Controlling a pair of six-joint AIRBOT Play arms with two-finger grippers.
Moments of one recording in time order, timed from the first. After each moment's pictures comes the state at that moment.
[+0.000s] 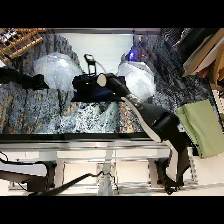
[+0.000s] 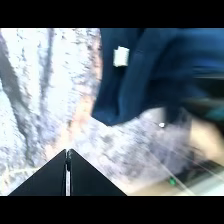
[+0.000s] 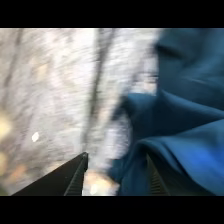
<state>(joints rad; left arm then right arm) 0.26 -1.59 1.48 1.04 -1.42 -1.23 0.68 -2.04 1.92 -0.94 0.74 1.62</state>
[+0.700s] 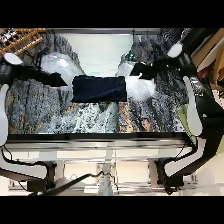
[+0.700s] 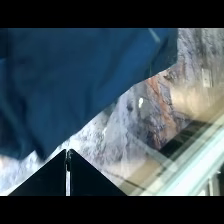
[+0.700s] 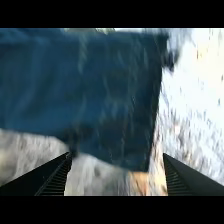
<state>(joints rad) 0.06 -1.64 1.49 0.87 -1.35 -1.10 0.01 -1.75 1.64 -0.90 1.32 1.43</state>
